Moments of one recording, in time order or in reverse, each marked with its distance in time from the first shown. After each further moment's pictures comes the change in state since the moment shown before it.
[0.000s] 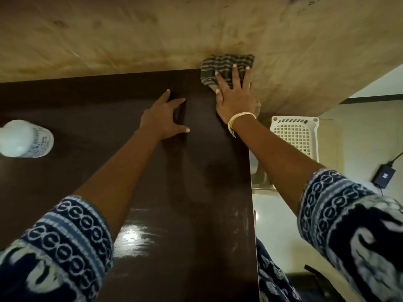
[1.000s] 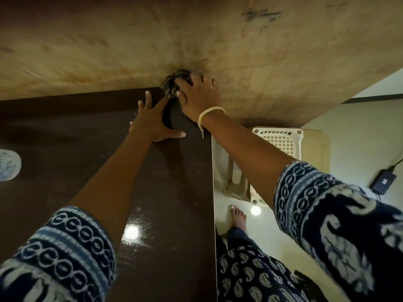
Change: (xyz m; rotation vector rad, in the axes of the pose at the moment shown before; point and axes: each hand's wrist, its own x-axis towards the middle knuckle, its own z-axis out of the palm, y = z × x) left_hand 0.060 0.076 0.000 -0.095 -0.100 -0.196; right_hand 0.067 0.019 -0.016 0.054 -0.020 -0.210
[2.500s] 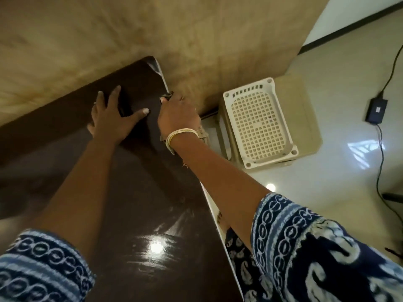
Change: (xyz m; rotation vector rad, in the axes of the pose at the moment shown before) left_hand -0.030 0.003 0.026 0.024 0.252 0.011; right_hand -0.115 -0.030 0.023 0.568 0.082 0.715
